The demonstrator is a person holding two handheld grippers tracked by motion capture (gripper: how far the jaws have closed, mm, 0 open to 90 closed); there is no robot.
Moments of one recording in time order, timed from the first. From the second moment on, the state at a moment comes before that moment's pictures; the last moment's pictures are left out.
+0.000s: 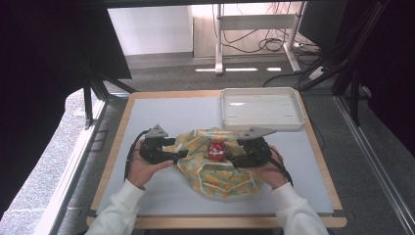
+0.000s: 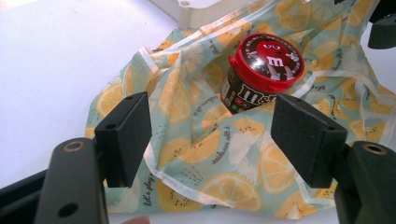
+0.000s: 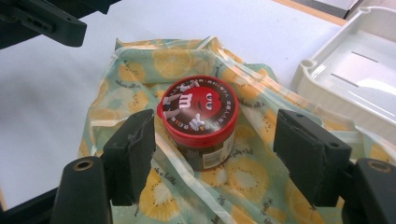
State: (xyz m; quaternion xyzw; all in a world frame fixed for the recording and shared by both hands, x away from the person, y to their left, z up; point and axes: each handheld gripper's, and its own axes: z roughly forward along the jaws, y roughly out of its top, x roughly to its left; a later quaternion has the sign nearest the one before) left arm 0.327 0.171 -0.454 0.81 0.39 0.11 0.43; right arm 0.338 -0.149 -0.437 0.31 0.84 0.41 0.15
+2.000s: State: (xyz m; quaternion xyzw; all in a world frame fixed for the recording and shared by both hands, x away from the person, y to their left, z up) left arm 0.327 0.169 -0.457 0.81 0.40 0.11 0.42; right arm 0.375 -0.080 -0.488 0.36 0.87 0.31 0.13
